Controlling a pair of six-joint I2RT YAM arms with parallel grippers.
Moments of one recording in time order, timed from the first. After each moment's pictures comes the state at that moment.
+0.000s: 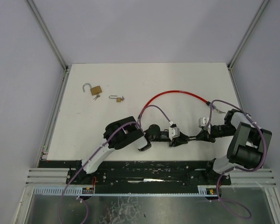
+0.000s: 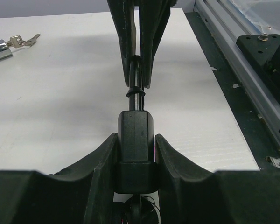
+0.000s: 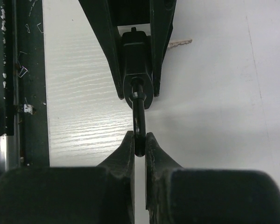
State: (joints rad) left arm -1.01 2.38 1.01 1.44 0.53 0.01; right arm -0.39 1.50 0.75 -1.23 -0.93 -2.08
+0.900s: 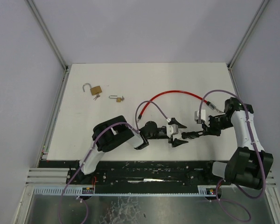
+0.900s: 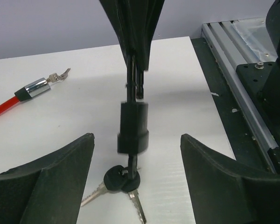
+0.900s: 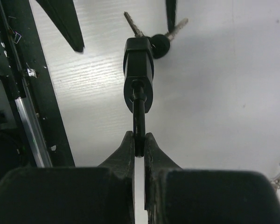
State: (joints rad) left arm -1.01 2.17 0.90 1.39 0.49 0.07; right arm -0.28 1.27 0.96 -1.33 -0.65 -1.71
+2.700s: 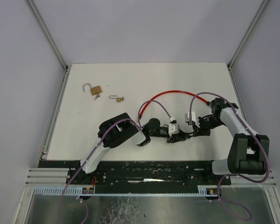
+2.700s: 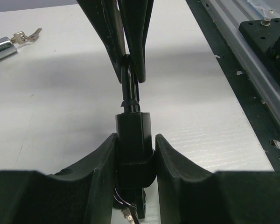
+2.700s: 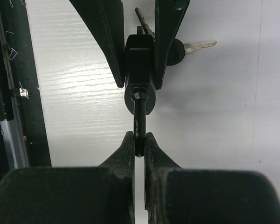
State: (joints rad) left arm -0.97 2.30 1.02 1.25 0.63 0.08; right arm -0.07 1.41 0.87 -1.12 -0.69 -1.62
